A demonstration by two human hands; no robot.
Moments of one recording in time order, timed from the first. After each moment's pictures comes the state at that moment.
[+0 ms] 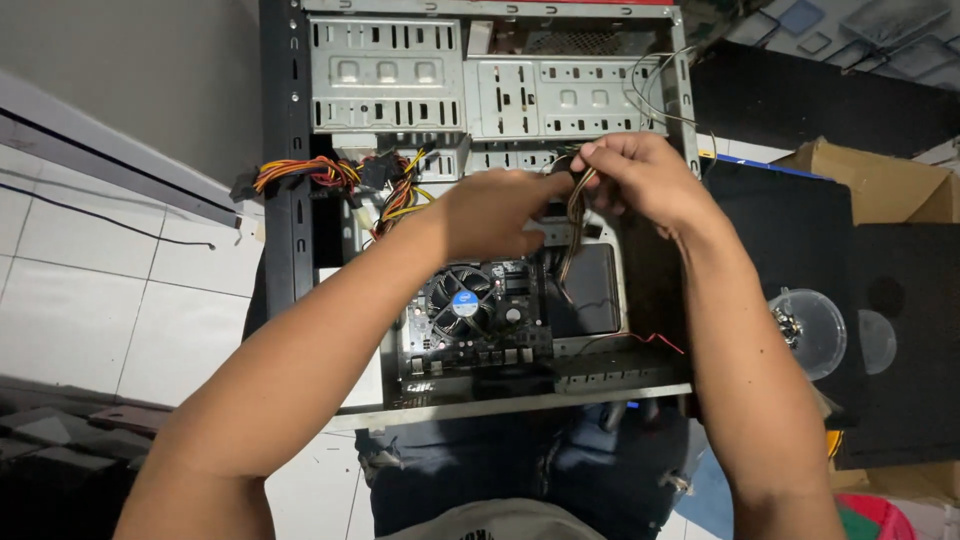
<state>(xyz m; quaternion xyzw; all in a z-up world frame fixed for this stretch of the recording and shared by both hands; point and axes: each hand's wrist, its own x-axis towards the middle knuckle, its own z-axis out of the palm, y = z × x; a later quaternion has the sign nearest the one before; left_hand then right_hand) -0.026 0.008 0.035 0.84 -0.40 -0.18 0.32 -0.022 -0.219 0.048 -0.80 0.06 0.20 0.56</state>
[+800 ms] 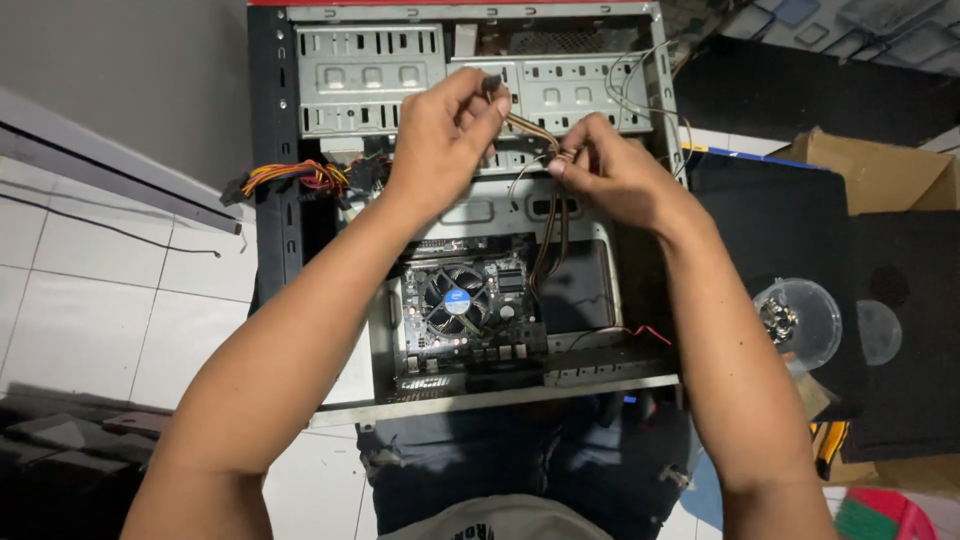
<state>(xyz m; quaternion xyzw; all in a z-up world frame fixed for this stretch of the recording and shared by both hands) -0.008 0.023 0.054 0.76 -0.21 0.08 0.60 -0.034 -0.203 0.097 -0.91 -0.03 0.25 0.34</state>
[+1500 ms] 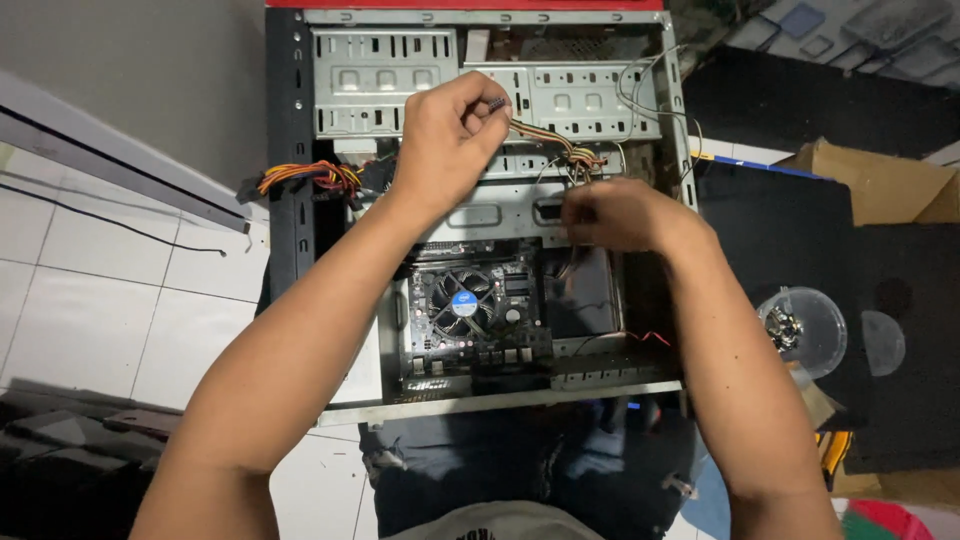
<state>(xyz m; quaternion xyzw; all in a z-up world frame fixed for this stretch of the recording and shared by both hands) -0.003 0.028 0.053 0.78 -0.19 0.12 0.58 -0.028 -0.206 0.068 -0.91 -0.11 0.38 0.06</state>
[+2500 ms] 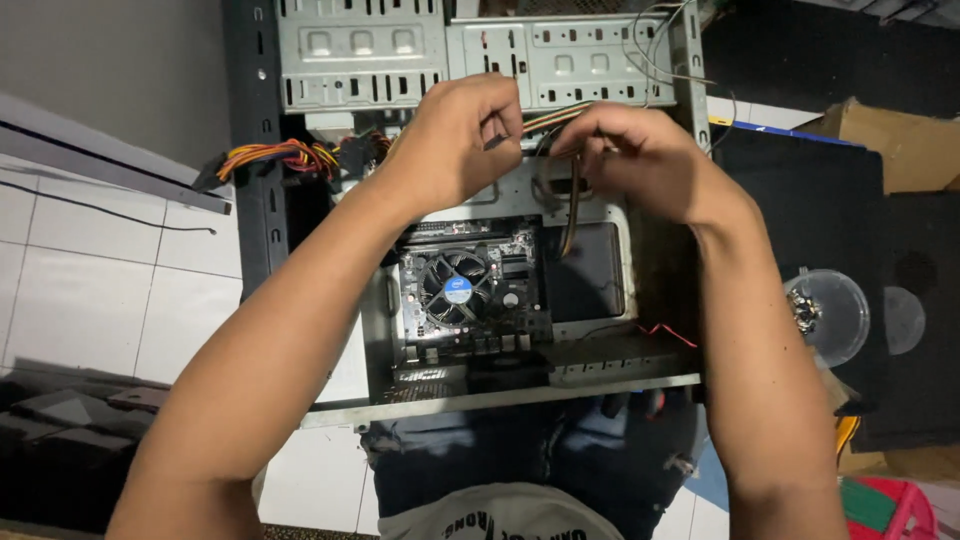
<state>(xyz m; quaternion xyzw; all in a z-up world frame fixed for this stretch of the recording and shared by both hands) -0.008 0.026 0.057 0.82 -0.28 -0.04 0.49 -0.033 -0.226 0.080 -0.82 -0.21 0.20 0.49</state>
